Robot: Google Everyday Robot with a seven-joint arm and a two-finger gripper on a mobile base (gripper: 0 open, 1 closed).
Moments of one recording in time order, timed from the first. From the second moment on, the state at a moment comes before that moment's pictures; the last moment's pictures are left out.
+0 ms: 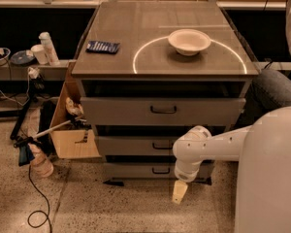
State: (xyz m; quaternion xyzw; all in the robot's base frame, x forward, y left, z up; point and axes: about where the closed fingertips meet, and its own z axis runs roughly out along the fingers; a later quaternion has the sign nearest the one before) arm 0.492 -0.159 0.424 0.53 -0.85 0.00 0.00
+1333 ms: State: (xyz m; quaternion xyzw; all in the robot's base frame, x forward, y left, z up) arm 0.521 -0.197 0.350 0.49 -0.87 -0.02 0.06
